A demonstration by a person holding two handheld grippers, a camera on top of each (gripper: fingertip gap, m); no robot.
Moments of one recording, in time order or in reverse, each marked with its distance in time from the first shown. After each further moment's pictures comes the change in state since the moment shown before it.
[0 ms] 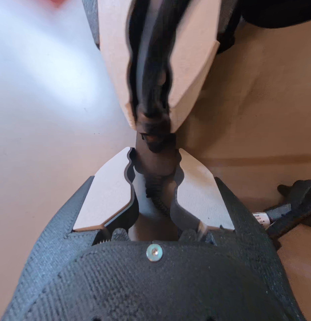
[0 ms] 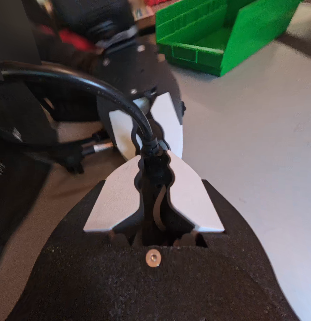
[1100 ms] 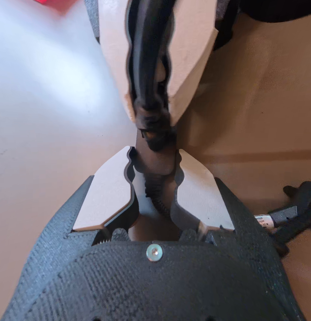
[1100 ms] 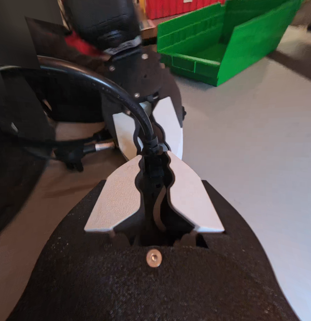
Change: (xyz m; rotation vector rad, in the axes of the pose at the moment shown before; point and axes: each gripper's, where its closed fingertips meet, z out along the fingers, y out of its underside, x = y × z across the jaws) left arm -0.003 0.001 0.002 0.013 -0.019 0.031; right arm 0.001 -0.002 -0.004 0.048 0.010 -0.050
